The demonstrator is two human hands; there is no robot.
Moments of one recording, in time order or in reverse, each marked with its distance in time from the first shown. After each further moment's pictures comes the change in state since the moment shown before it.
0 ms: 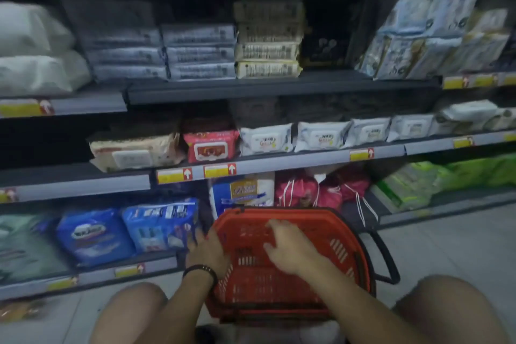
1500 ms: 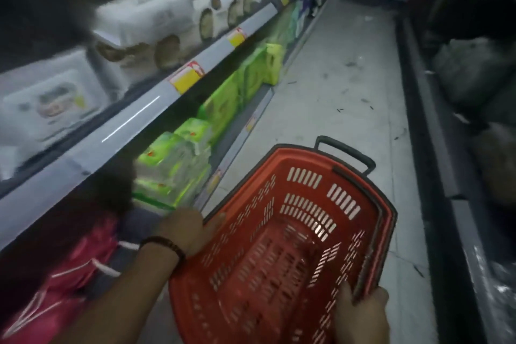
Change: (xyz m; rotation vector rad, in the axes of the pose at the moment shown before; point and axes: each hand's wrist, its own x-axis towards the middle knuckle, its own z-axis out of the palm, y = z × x) left_hand 0.136 0.647 0.314 0.523 -0.440 1.068; right_hand -0.086 0.521 -0.047 0.662 1.248 1.870
